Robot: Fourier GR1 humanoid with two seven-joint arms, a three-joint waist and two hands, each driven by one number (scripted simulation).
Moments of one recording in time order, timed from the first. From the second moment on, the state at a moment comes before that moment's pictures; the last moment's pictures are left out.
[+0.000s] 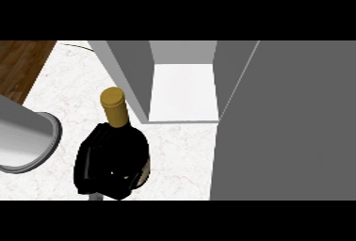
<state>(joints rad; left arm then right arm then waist) 0.05 0.00 -0.19 -1.62 0.30 0.10 -0.32 0.15 -0.19 0.32 -2.51 -0.08 0.01 0.44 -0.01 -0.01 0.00</state>
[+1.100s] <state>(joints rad) -0.41 0.00 -0.38 -1.35 0.38 0.61 -0.17 0.11 -0.18 0.26 -2.51 -0.10 0.04 0.48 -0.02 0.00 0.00</state>
